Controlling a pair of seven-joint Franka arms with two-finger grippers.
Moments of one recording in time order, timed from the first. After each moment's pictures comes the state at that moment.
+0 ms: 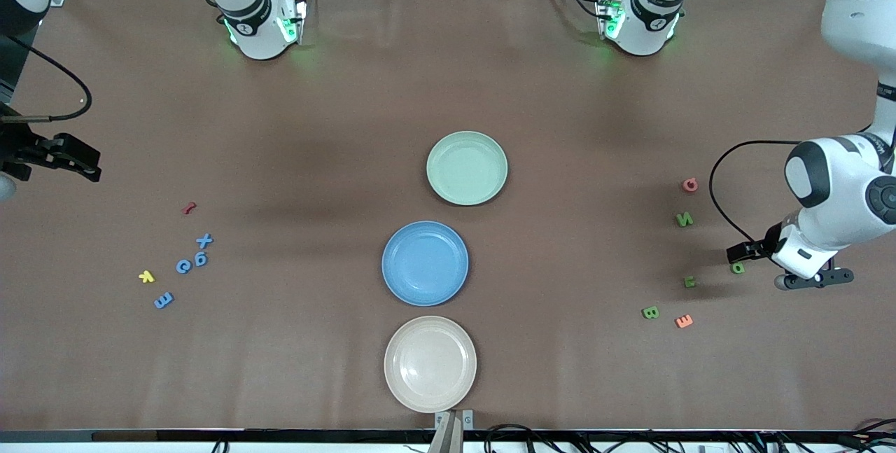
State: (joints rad) left arm 0.26 0.56 -0.10 -1.79 0.11 2.40 -0.01; right arm 0.02 0.15 -0.02 -1.41 -0.11 1.59 -0.02
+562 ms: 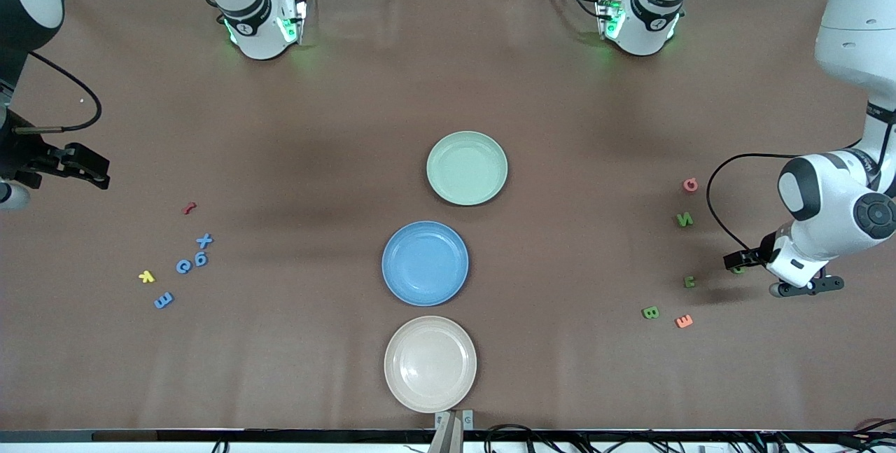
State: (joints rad) left arm 0.26 0.66 -0.08 -1.74 0.11 2.43 -0.01; right arm 0.02 0.15 -0.02 -1.45 -0.11 1.63 -0.01
